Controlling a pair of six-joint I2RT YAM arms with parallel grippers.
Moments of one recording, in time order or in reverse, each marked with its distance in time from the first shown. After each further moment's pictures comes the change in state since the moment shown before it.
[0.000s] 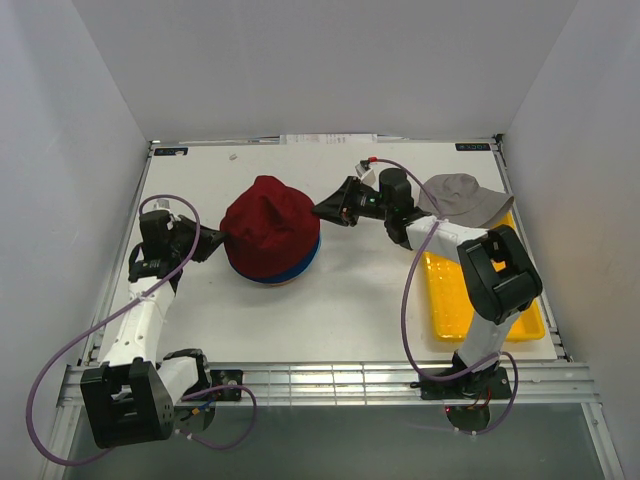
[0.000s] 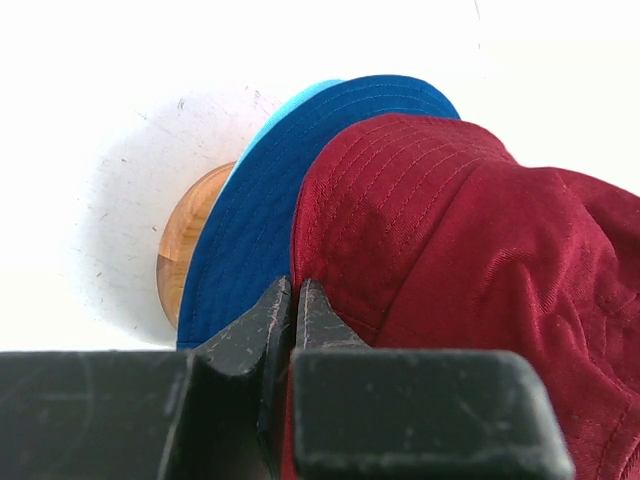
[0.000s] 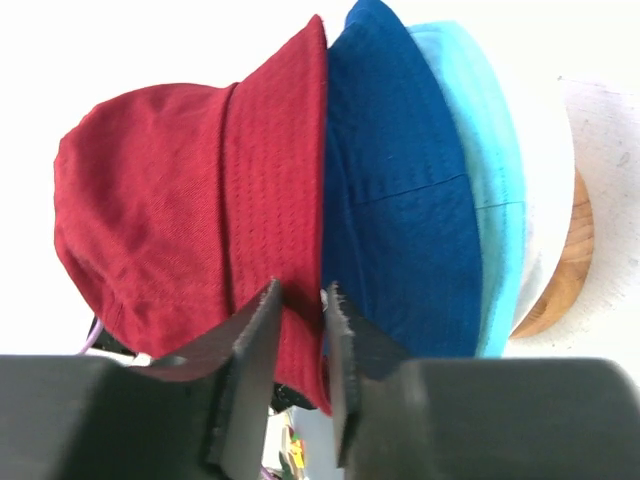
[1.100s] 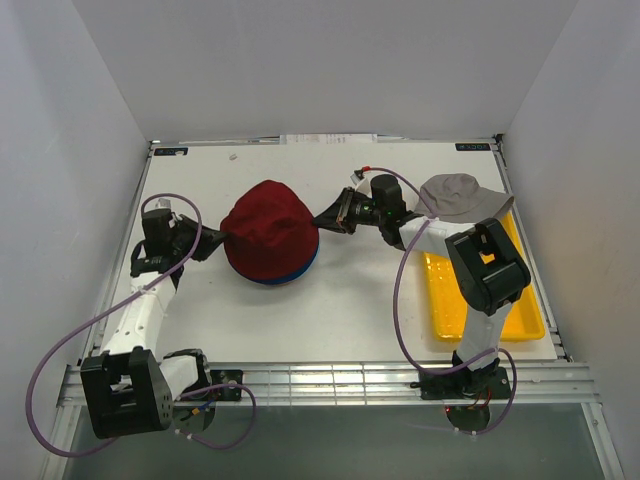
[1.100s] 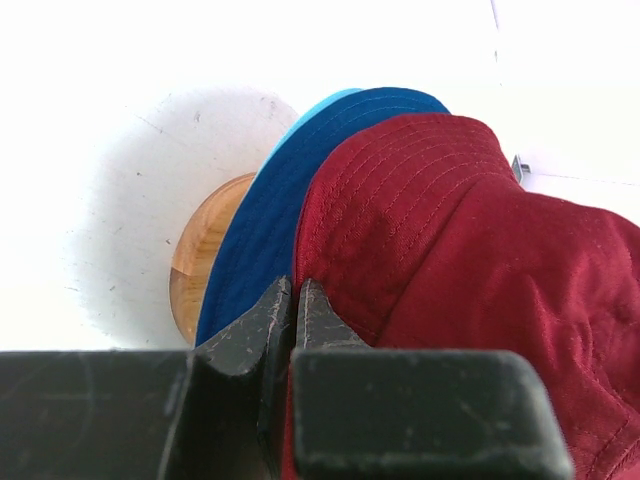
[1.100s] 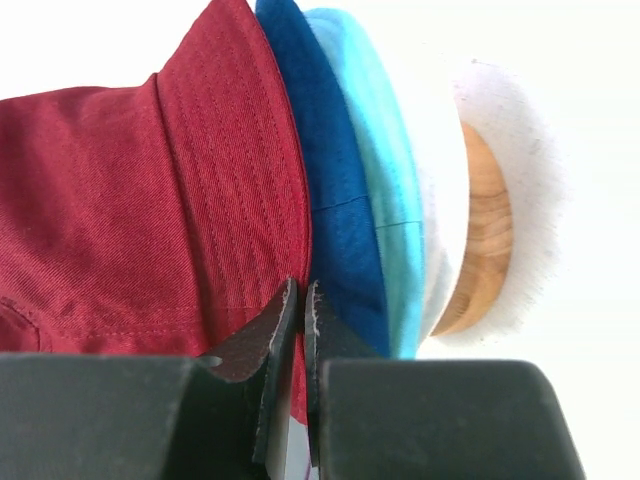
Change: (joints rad) left arm 0.000 0.048 0.002 0.024 -0.023 0.016; right arm 0.004 0.089 0.010 -0.057 0.027 -0.103
